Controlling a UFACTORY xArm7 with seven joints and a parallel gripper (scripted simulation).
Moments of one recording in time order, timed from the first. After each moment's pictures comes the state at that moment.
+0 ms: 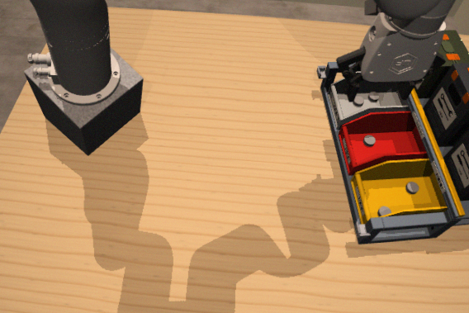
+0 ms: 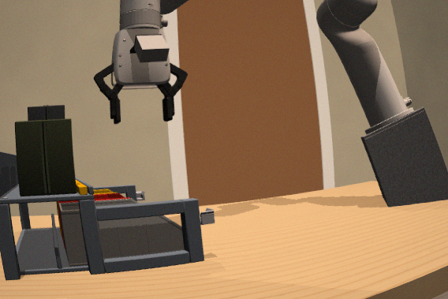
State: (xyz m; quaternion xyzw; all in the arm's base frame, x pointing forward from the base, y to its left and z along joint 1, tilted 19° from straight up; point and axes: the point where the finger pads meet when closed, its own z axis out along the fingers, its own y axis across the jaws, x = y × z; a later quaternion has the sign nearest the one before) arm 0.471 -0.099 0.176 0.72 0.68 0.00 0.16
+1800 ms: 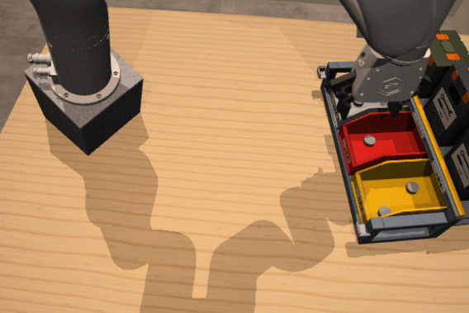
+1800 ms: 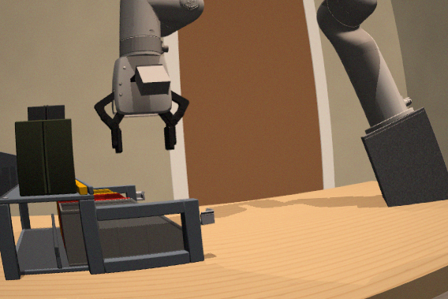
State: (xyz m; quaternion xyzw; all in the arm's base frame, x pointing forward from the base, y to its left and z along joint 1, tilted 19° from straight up) arm 0.482 -0.110 0.129 0.72 0.68 0.00 0.16
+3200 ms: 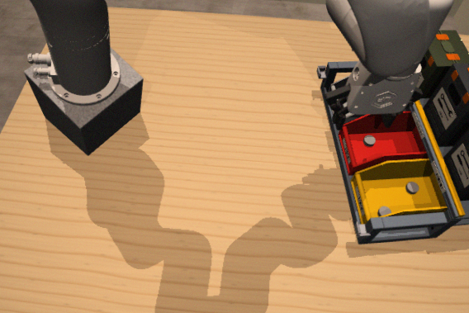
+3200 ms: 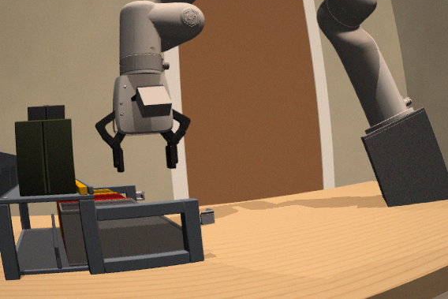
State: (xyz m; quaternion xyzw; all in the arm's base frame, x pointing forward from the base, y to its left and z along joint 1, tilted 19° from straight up) arm 0.489 -0.118 0.099 0.72 0.68 0.00 0.16
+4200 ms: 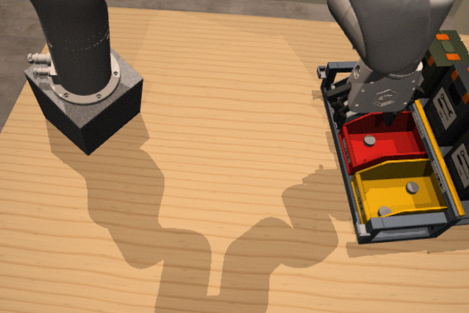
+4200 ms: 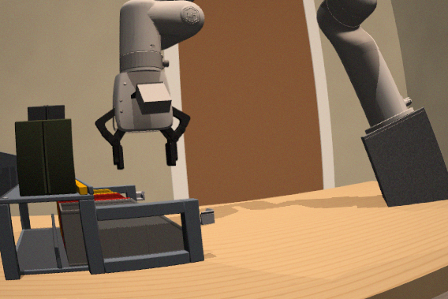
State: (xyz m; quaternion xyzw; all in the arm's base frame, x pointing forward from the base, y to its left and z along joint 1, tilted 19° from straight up) arm 0.488 -0.117 0.103 0.72 0.68 0.00 0.16
